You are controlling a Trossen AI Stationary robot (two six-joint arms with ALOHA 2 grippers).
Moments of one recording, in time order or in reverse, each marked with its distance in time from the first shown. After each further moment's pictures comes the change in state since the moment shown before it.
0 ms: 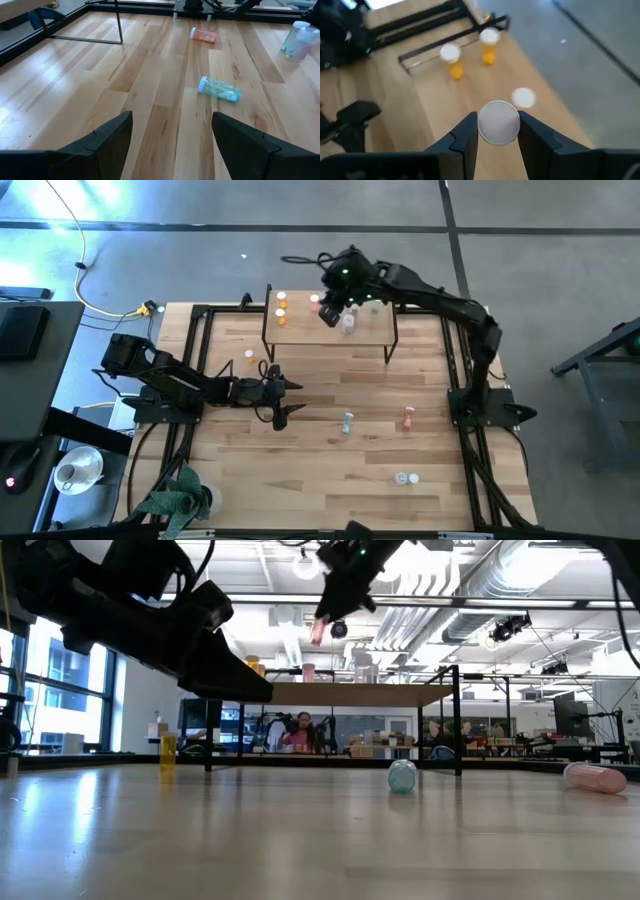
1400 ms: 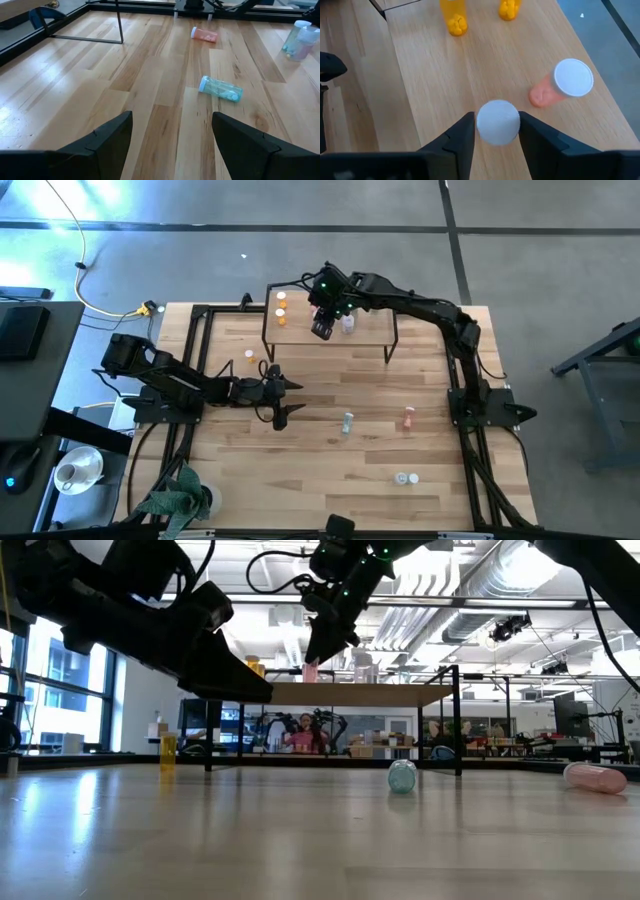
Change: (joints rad) left arm 0.000 0.000 0.000 -0.002 0.000 0.000; right arm 0.000 0.160 0.018 -0.035 -0.024 -0.112
